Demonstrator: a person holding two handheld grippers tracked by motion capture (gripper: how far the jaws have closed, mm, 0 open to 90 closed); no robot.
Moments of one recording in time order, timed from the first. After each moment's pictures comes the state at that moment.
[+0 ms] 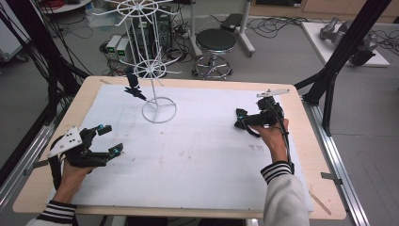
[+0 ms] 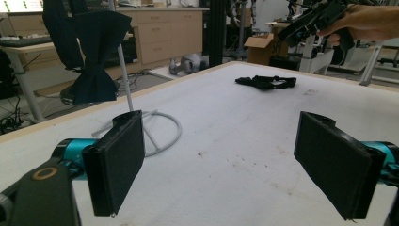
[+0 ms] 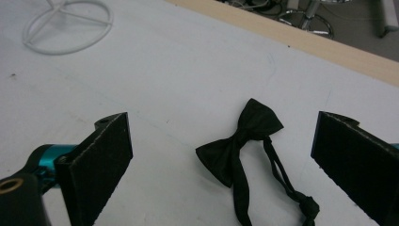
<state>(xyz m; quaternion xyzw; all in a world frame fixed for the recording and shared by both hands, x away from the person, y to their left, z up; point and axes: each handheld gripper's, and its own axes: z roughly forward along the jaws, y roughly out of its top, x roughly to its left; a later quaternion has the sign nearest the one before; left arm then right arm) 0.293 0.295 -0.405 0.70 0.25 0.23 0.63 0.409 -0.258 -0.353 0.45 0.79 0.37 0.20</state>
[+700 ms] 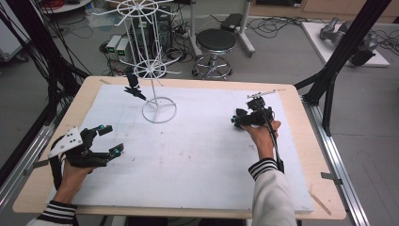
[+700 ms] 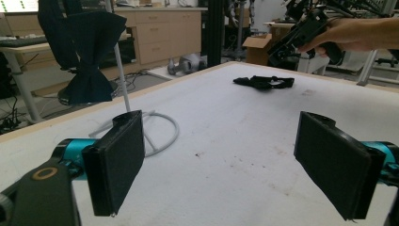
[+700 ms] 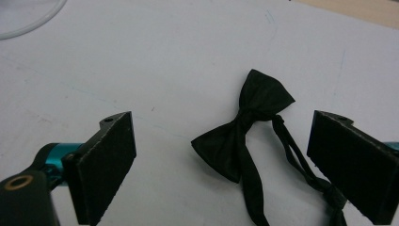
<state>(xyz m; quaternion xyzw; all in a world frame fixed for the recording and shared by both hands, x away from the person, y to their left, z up) 0.292 0.293 -0.405 0.70 0.25 0.23 0.63 0.428 -0.239 -0.378 0.51 0.78 0.31 0.18</state>
